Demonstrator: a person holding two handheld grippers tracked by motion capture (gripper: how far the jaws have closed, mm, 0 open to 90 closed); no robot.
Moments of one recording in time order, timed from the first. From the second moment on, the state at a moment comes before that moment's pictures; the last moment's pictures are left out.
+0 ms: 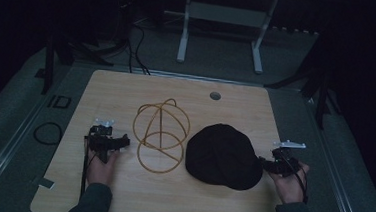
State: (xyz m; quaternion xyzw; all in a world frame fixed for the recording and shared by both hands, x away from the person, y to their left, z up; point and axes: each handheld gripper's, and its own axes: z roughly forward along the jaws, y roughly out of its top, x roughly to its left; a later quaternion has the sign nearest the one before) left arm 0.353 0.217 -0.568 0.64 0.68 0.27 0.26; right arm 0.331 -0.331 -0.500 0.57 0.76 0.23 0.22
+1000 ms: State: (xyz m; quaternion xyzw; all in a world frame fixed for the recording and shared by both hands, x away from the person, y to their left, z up) left arm 0.353 0.217 -0.568 0.64 0.68 0.27 0.26; right arm 0.351 -0.302 -0.468 0.55 0.78 0.25 0.14
